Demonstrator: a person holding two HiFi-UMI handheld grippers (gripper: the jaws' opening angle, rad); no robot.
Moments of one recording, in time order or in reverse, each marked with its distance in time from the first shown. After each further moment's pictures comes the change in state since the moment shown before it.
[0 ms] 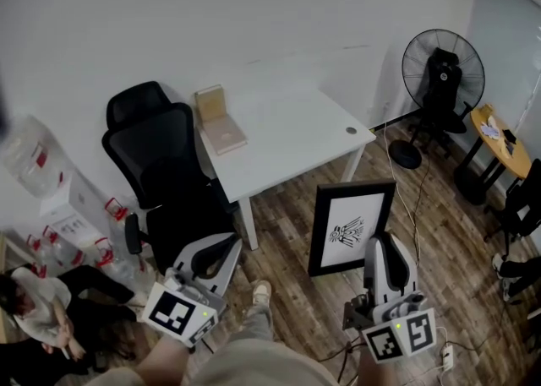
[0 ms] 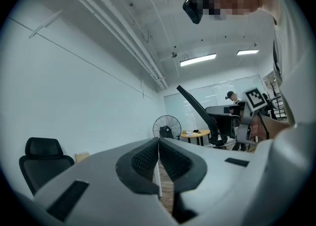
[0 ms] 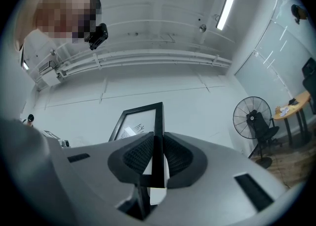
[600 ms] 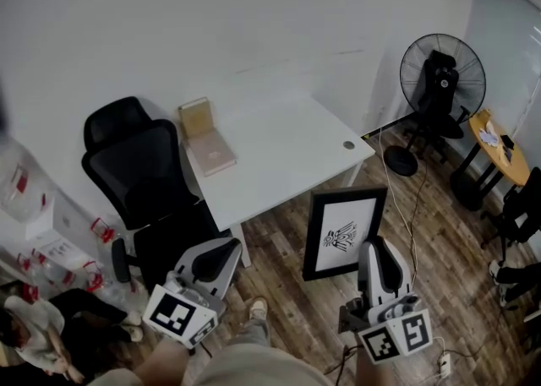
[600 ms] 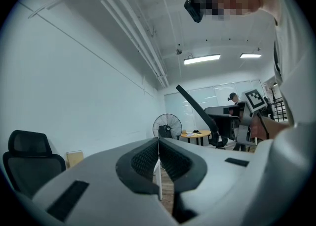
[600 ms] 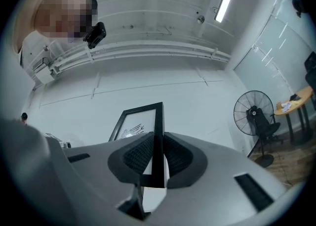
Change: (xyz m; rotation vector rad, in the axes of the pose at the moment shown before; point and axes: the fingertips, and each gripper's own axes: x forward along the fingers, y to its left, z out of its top) left arm 0.101 0.079 -0.026 -0.044 0.020 -0.048; right arm 0.113 -0.045 -0.035 0.014 0.040 -0.031
